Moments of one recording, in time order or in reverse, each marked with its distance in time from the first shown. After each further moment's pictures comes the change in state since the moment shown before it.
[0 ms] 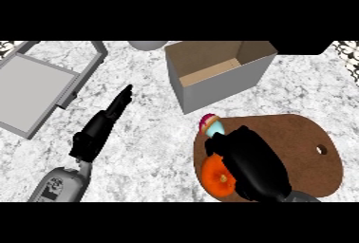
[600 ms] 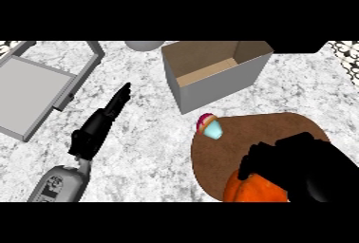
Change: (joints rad) left arm -0.006 -0.019 0.032 0.008 -0.021 -0.017 -0.002; right arm -0.025 0.013 -0.251 -0.419 -0.293 0.260 0.063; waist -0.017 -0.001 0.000
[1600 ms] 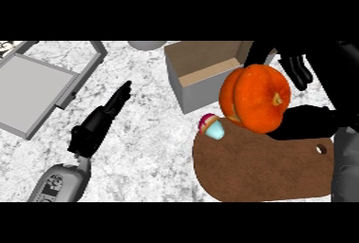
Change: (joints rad) left arm -0.006 -0.043 0.055 -0.012 -0.043 -0.063 0.035; right arm -0.483 0.126 -0.321 0.349 -0.149 0.069 0.172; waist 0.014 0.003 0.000
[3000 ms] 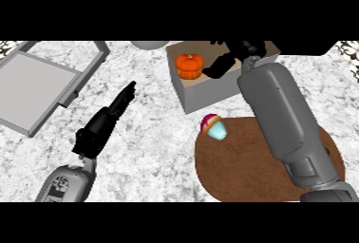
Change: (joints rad) left arm 0.008 -0.058 0.021 -0.014 -0.054 -0.031 -0.002; right arm -0.272 0.087 -0.036 1.048 0.230 -0.440 -0.321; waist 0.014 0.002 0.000
